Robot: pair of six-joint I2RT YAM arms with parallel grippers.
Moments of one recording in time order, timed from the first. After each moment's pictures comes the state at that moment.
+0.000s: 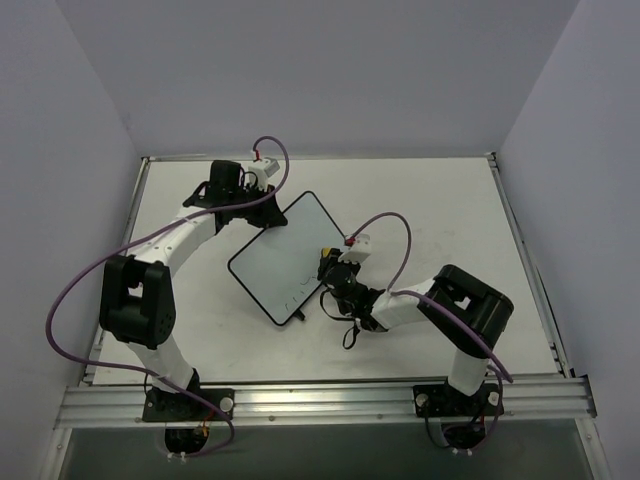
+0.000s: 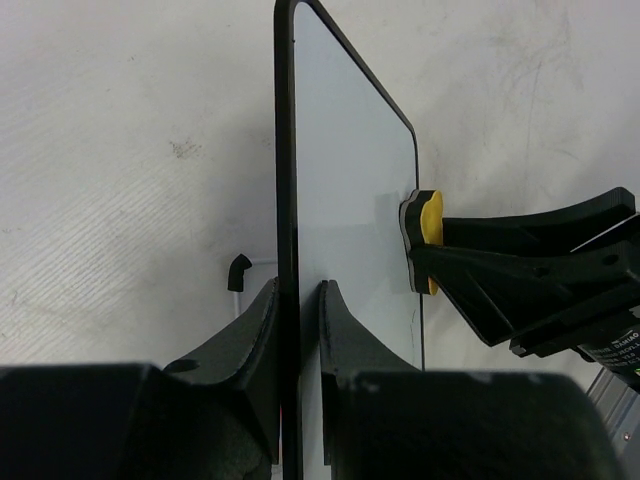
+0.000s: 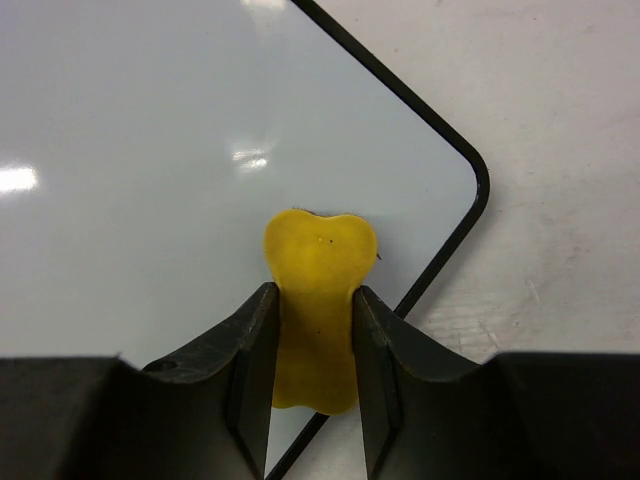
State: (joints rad) left arm -0.29 1.74 1.33 -0.31 0.57 -0.06; right arm 0.91 1.78 0.64 0.73 0.71 0.68
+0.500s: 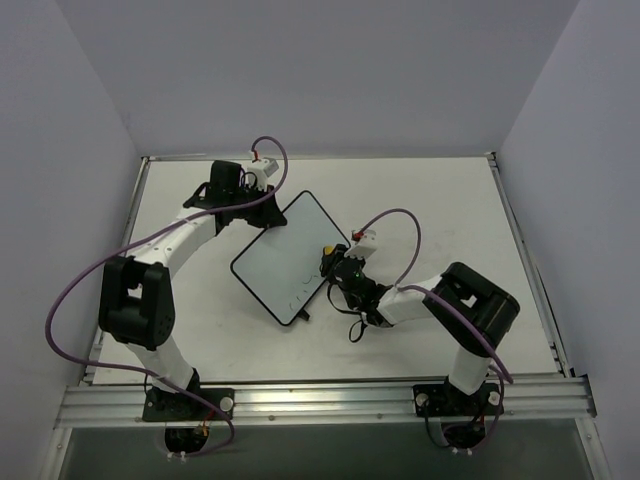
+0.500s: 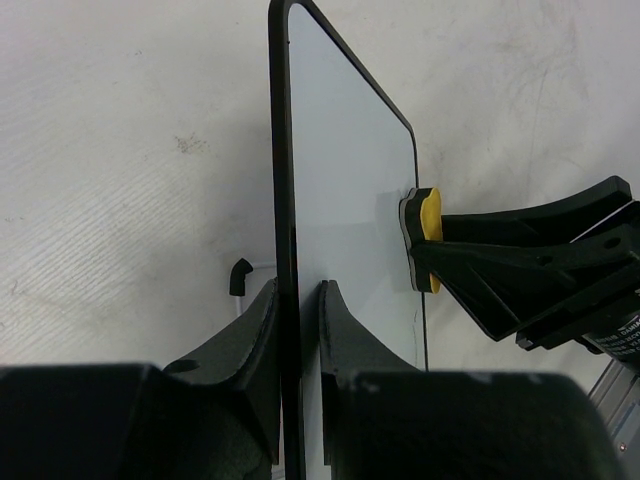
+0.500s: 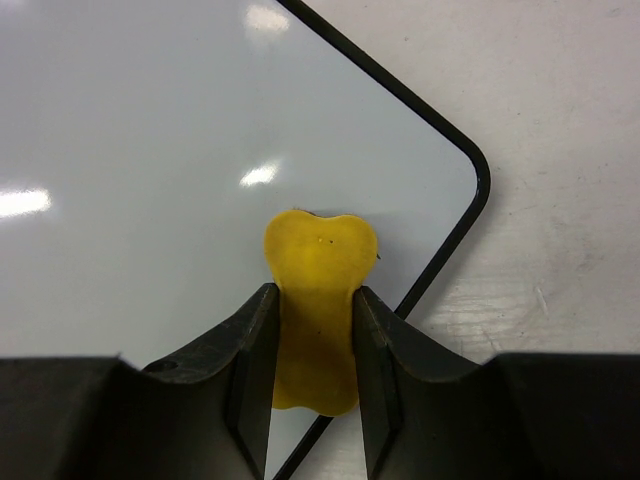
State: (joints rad) left arm -0.29 1.73 1.31 -0.30 0.53 -0.09; right arm 0.84 1.76 0.62 0.74 0.58 0.72
